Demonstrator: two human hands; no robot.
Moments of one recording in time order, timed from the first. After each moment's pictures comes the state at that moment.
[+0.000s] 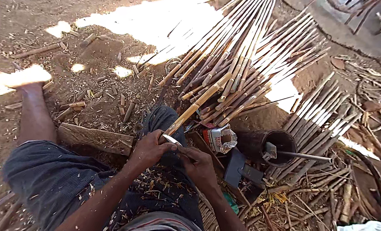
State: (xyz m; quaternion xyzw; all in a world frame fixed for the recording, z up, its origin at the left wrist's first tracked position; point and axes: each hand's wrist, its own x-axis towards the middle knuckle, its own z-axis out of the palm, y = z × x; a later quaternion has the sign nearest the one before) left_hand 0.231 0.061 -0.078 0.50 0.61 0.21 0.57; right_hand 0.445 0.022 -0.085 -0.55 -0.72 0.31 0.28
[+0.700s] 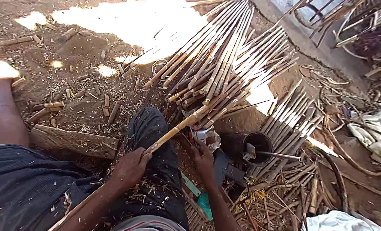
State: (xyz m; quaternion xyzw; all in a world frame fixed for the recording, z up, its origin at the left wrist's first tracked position) left_hand 0.237 0.027 -0.089 0.58 0.66 0.04 0.48; right_hand 0.537 0.041 -0.145 -0.71 -0.58 0.30 0.26
